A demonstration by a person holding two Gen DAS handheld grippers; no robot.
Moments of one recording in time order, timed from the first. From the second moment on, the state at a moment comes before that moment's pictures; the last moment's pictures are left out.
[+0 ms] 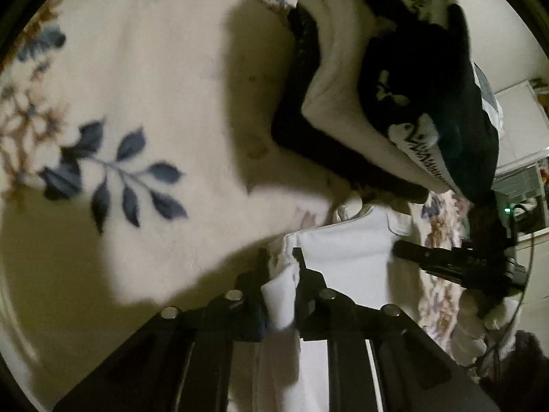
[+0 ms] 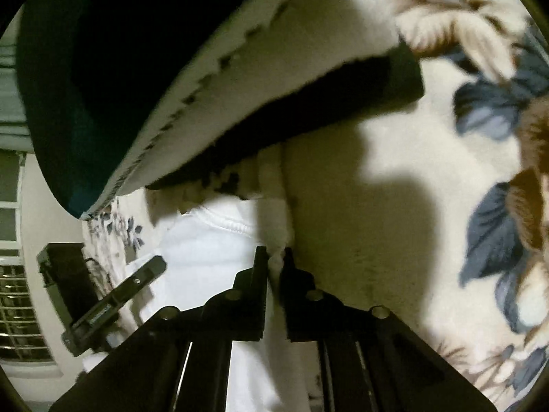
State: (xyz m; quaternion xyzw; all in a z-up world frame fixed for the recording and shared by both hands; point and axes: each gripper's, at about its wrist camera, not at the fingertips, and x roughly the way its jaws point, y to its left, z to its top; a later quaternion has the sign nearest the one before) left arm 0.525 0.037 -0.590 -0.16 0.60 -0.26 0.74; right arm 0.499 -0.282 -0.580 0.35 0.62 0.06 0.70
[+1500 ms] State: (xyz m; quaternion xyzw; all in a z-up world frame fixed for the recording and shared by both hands) left arm 0.222 0.120 -0.516 -0.12 0.63 -0.21 0.74; right arm 0.200 -0.229 -0.512 0.27 0.66 0.16 0.68
